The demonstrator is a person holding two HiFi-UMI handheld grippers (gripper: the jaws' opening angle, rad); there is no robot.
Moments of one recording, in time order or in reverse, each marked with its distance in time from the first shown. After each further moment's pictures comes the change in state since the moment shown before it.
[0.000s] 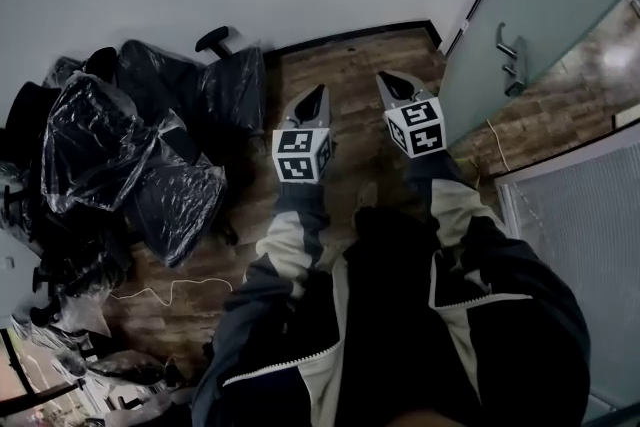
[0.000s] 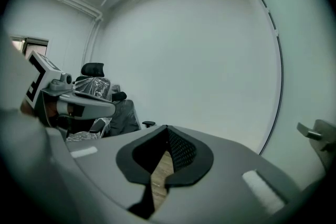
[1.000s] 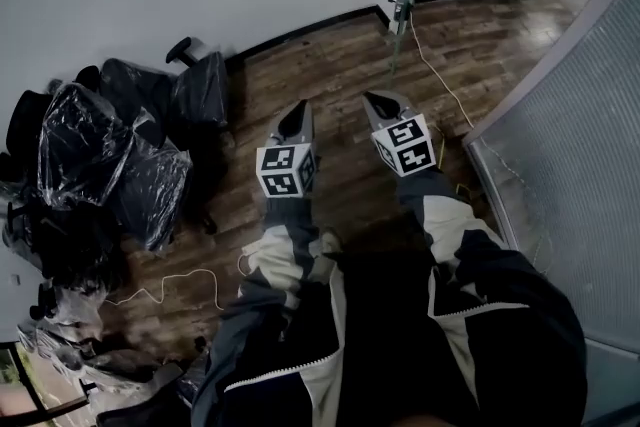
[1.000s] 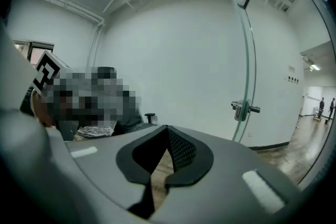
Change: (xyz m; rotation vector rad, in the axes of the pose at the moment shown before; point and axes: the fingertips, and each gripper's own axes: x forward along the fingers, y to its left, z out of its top) left arm -0.108 -0.237 -0.024 0.022 0.012 -0.061; right arm -0.272 -0.017 -0.090 0.033 0.019 -0.029
